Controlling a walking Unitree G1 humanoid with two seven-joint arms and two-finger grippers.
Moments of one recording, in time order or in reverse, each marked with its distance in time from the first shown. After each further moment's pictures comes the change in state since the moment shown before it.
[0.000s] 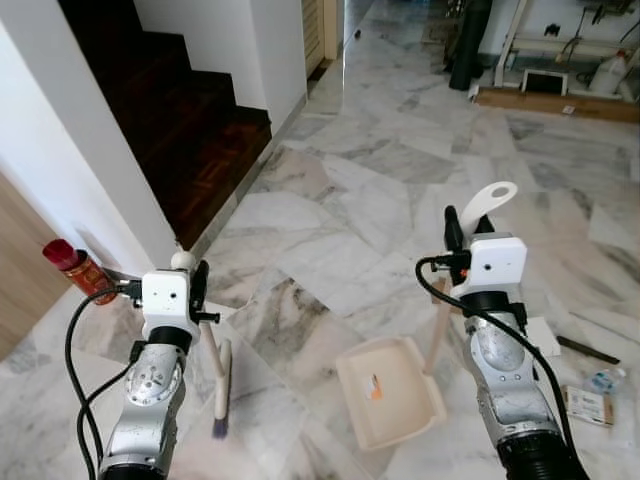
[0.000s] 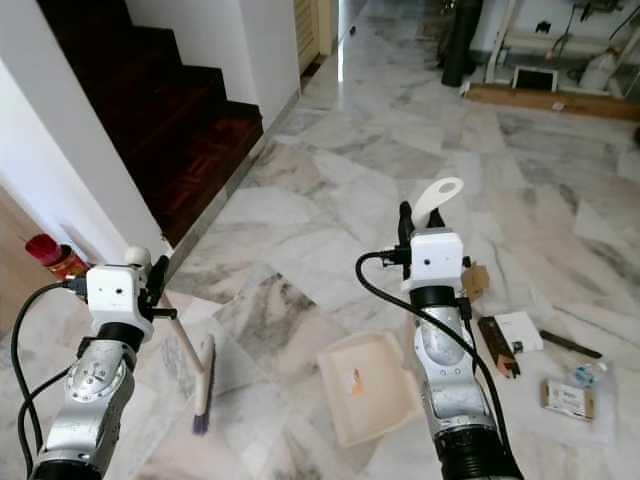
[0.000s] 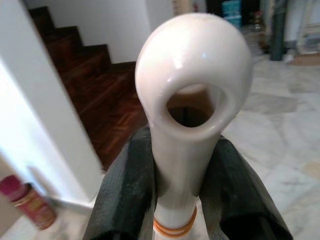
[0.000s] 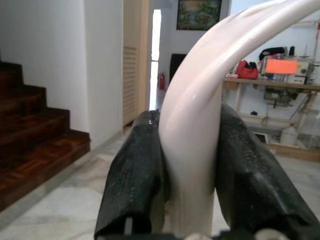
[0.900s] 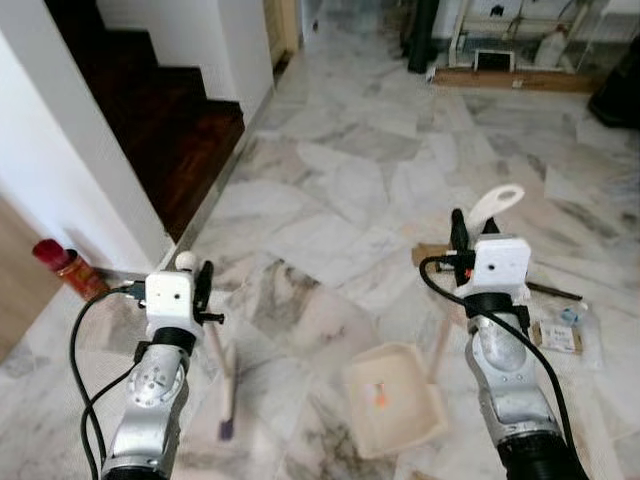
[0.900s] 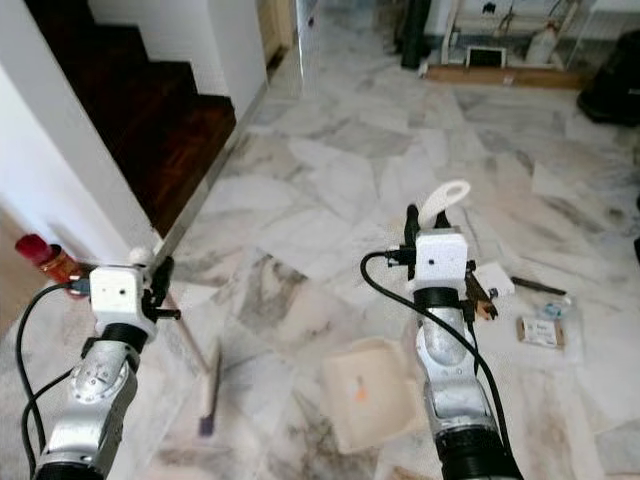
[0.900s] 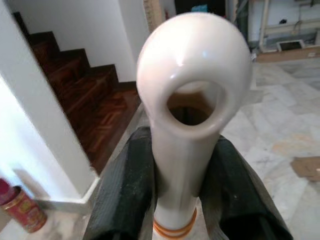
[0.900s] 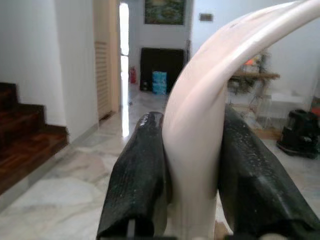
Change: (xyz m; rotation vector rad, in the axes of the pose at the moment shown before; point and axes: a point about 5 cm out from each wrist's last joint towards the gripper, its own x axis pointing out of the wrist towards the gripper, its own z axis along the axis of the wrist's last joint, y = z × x) left arm -0.001 0.000 0.003 0.000 -0.011 0.000; right arm -0.001 -0.004 -0.003 0.002 0.025 -0.041
